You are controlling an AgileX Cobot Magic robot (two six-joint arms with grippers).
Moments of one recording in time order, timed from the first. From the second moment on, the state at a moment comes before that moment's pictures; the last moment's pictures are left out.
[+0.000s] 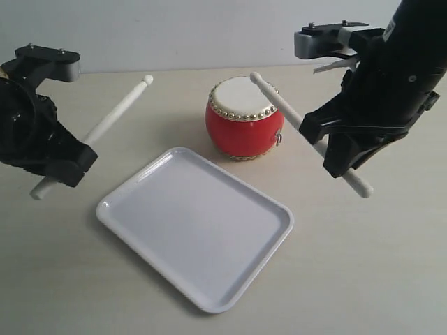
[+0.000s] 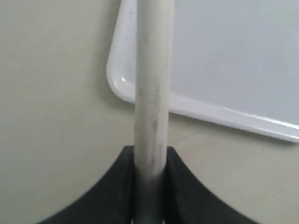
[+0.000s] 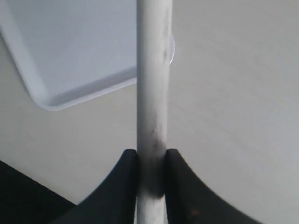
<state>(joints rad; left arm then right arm) -0.40 1.50 -1.02 -0.16 0.94 0.20 0.43 1.56 -1.20 0.21 1.23 -0.13</state>
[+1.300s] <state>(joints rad) -0.44 1.63 -1.08 -0.24 0.77 0.34 0.41 1.78 -1.41 0.27 1.23 -0.06</state>
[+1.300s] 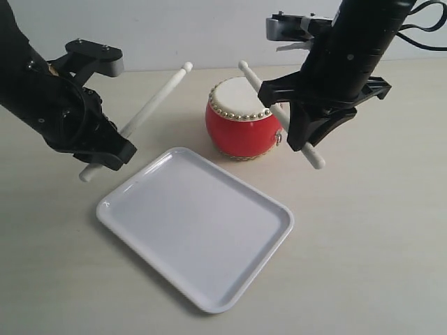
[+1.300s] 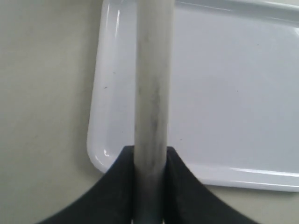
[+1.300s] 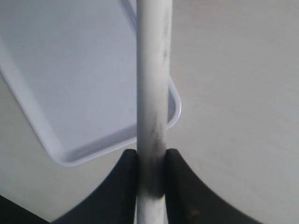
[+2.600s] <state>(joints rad) -0.52 1.87 -1.44 -0.24 0.97 0.41 0.41 1.63 -1.51 0.17 1.23 -0.04</state>
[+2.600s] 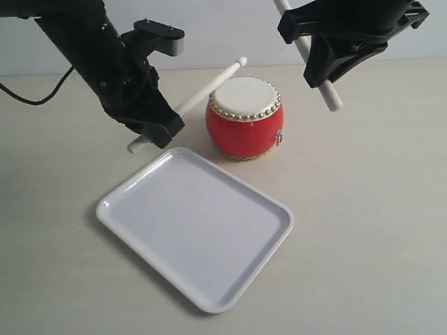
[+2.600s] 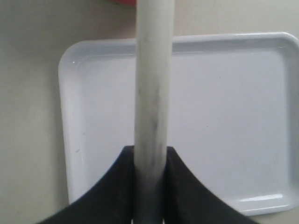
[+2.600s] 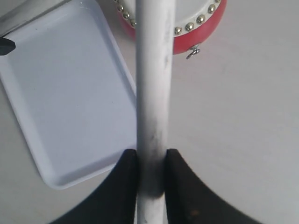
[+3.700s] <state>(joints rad) -0.42 1.79 -1.44 -0.24 1.12 0.41 0.45 1.70 -1.44 0.25 1.22 -0.06</state>
